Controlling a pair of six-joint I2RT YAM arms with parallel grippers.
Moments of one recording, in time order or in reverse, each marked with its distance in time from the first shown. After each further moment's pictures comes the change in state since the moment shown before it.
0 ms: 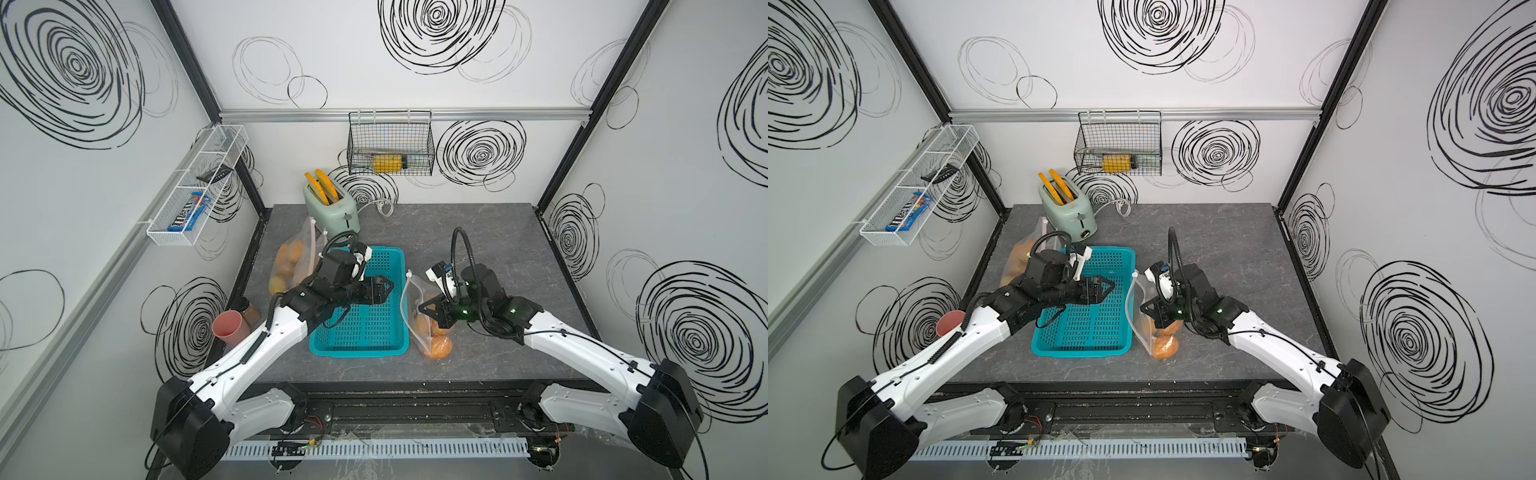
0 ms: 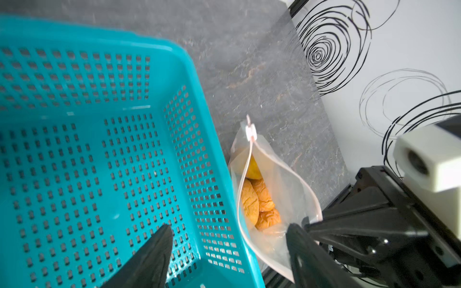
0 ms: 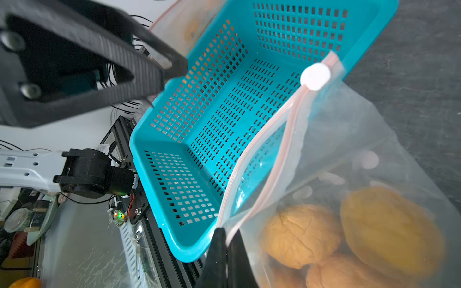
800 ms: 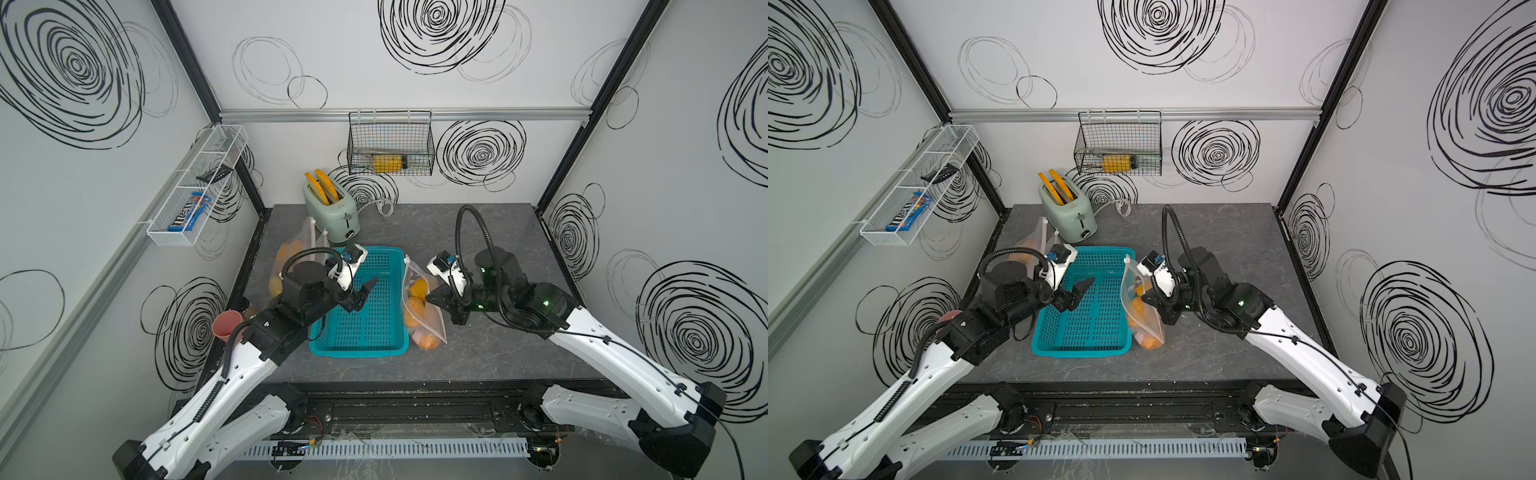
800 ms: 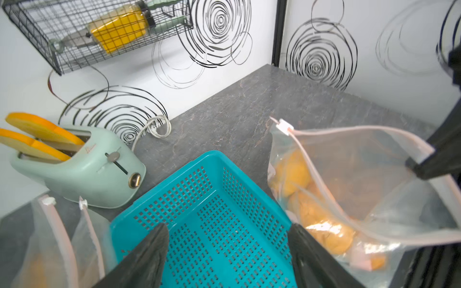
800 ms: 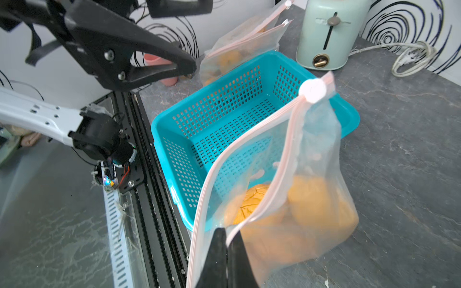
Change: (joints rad) left arm -0.002 -0.316 -0.114 0.079 -0.136 0.725; right arm 0.074 -0.061 0.292 -0.370 0.092 -0.371
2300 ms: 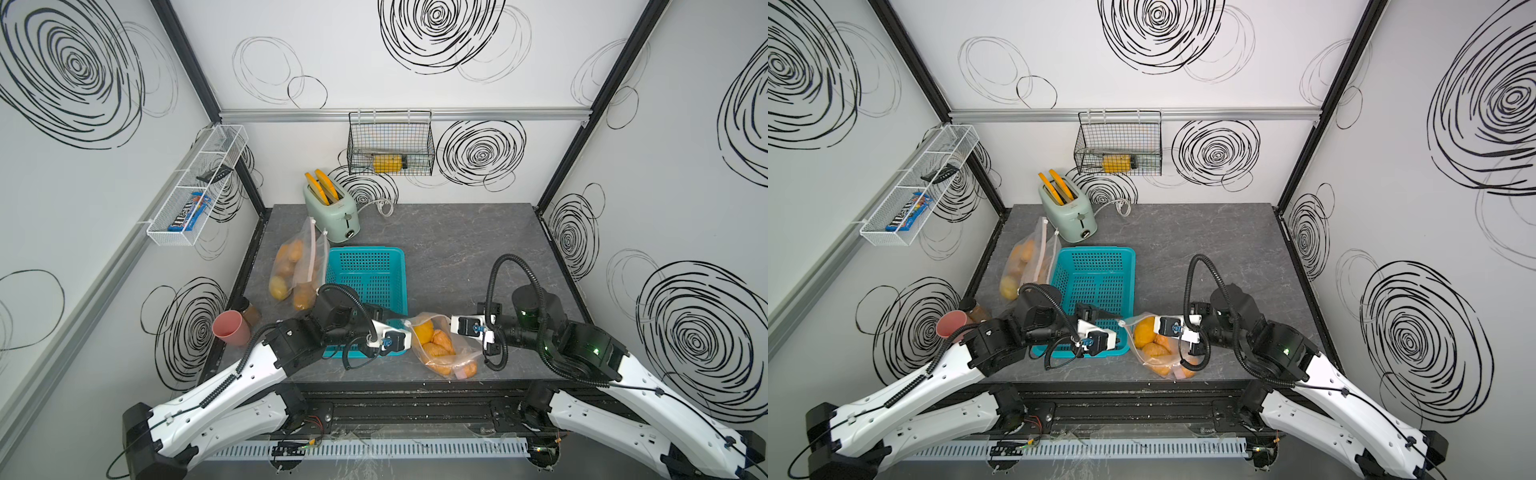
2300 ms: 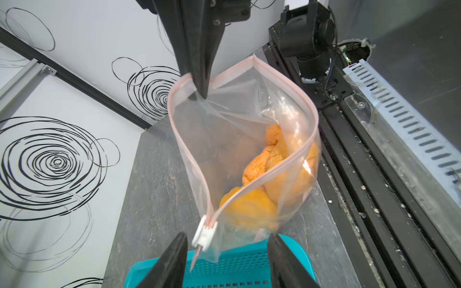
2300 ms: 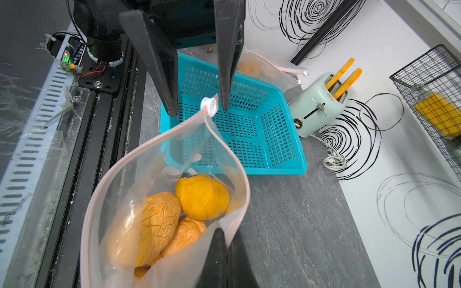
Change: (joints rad) left arm -0.288 0.042 -0.084 -0.028 0.332 0.683; right arm 0.083 -0.350 -0.174 -0.067 0.102 -0.640
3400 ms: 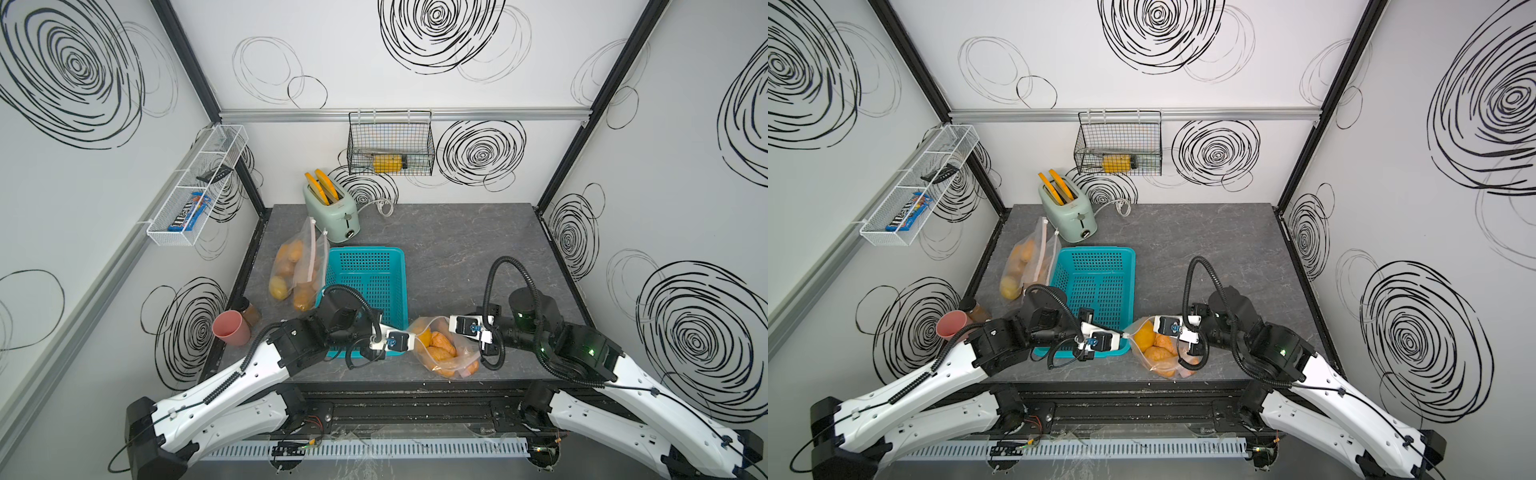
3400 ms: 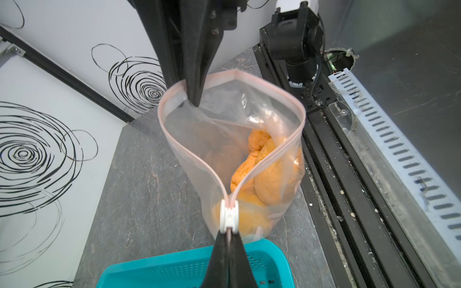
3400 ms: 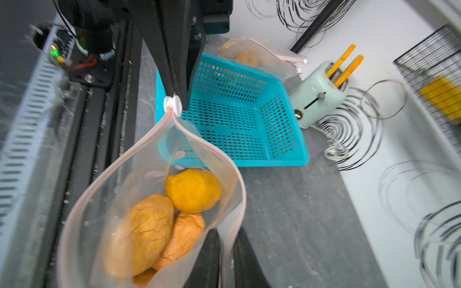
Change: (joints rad) left arm -0.030 0.055 0.043 -0.011 0.016 -0.129; right arm 0.001 -0.013 -0.045 0.039 0.058 0.071
